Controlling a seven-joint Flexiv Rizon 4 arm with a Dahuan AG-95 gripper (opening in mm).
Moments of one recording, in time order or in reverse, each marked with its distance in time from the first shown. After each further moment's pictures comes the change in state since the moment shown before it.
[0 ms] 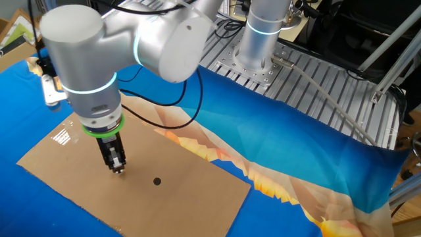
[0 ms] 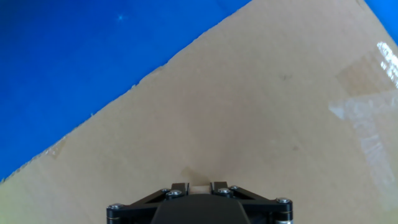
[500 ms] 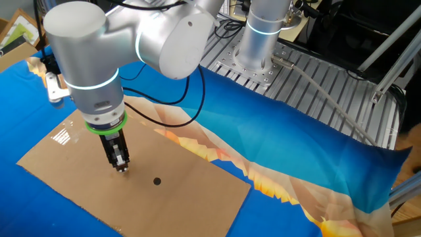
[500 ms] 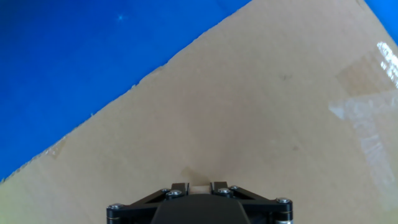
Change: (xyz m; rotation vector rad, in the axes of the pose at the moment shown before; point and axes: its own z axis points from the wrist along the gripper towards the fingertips) arm 0.001 -0.001 0.000 -0.014 0.001 0.002
